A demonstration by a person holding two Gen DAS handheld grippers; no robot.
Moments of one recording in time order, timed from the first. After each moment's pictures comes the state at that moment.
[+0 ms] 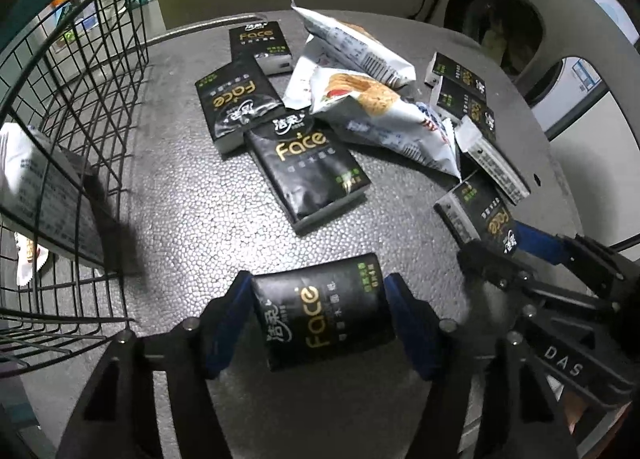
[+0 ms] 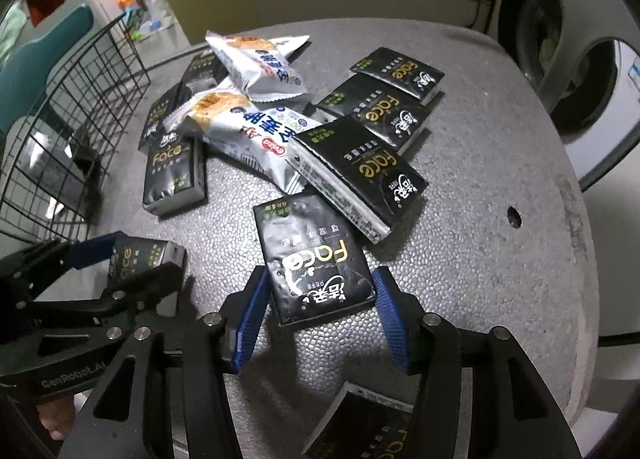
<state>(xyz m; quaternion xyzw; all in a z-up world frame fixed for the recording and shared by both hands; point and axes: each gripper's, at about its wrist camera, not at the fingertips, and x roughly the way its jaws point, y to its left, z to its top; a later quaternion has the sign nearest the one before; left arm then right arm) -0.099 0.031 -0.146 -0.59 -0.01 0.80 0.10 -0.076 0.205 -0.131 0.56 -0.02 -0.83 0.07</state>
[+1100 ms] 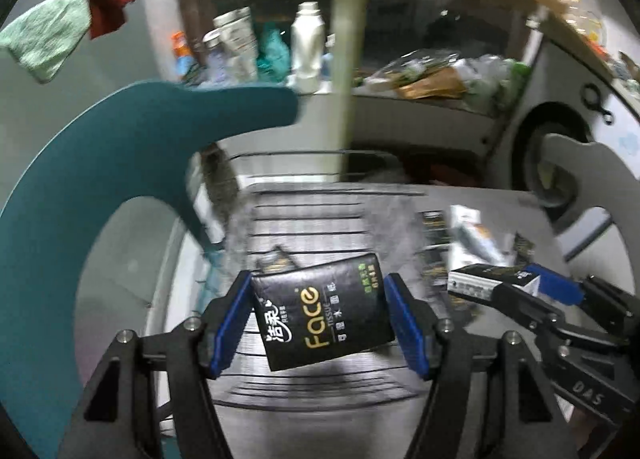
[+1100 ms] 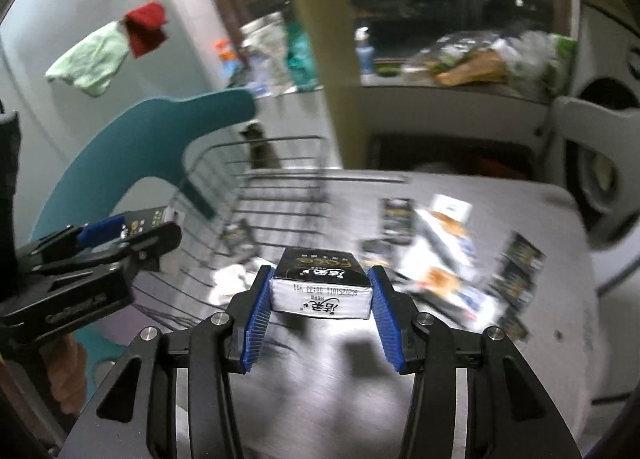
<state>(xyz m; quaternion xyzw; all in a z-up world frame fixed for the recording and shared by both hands) -0.089 -0.168 0.038 -0.47 -0.03 0.88 -0.04 -0.094 0.030 0.041 0.46 -0.02 -0.87 0.20</state>
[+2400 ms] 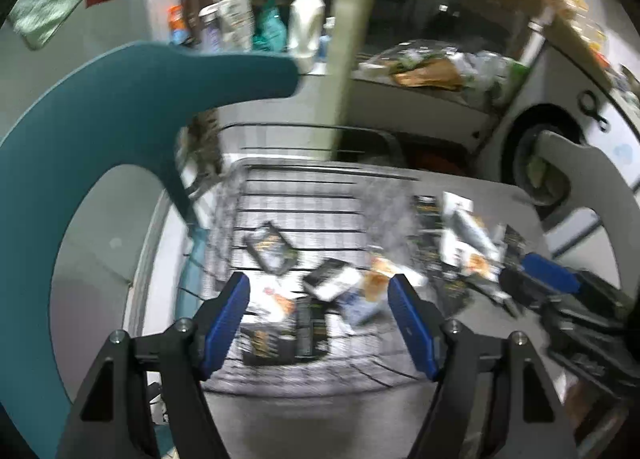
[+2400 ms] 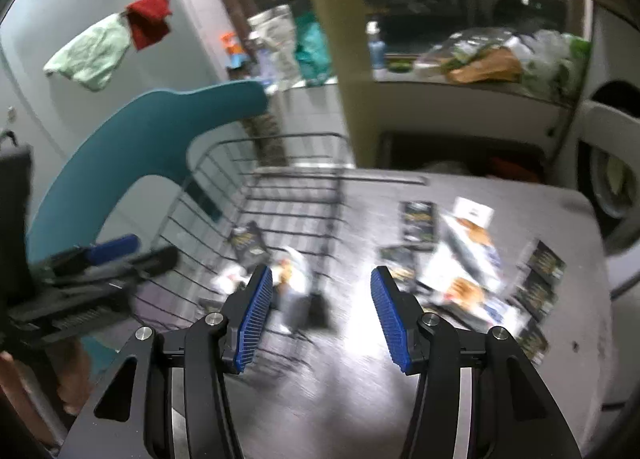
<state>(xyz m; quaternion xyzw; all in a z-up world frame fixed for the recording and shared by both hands) -0.073 -0.147 0.038 -0.48 -0.06 0.87 0.01 -0.092 0.048 0.030 0.46 -0.02 -0.87 0.18</state>
